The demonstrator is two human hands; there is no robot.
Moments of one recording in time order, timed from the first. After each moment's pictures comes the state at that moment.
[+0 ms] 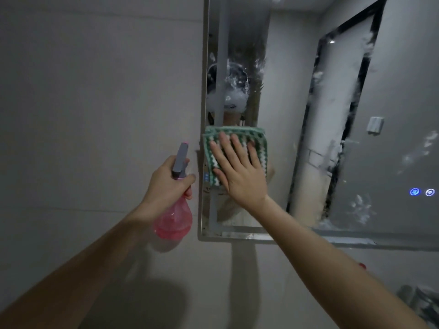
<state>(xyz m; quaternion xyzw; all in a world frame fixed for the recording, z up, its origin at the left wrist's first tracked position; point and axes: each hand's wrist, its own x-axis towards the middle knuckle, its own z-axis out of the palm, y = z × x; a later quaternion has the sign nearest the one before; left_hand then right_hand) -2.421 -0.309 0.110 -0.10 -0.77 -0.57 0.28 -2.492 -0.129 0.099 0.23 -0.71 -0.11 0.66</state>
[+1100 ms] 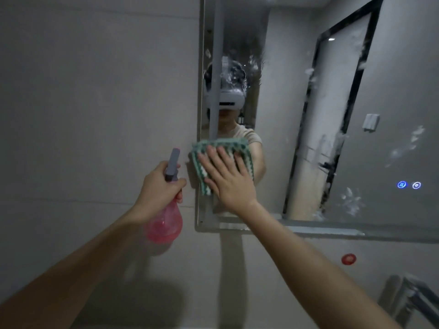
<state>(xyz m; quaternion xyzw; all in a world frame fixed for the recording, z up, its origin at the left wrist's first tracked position) -2.408 -0.314 0.092 -0.05 -0.78 -0.56 0.26 -2.487 -0.135 0.067 0.25 -0.75 -0.12 0.60</state>
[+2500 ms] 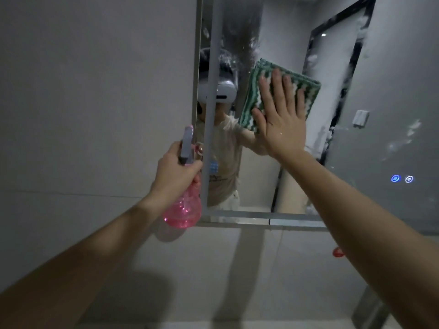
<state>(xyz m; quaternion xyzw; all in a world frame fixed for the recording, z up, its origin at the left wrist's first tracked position) -2.408 -0.277 0.104 -0.11 -0.74 -0.61 0.26 -2.493 -0.055 0.171 0.12 -0.75 -0.06 0.65</state>
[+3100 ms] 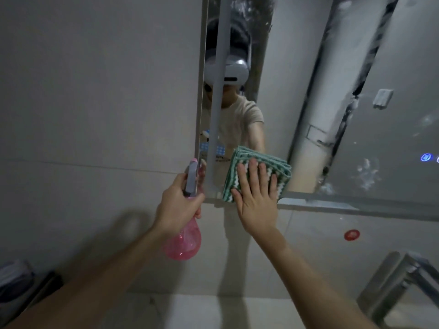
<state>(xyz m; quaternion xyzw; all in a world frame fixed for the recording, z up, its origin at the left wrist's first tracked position) -2.401 -0.276 -0.008 -0.02 -0.78 -0.59 0.20 -2.477 -0.088 -0.058 0.15 -0.80 -0.02 0.58</state>
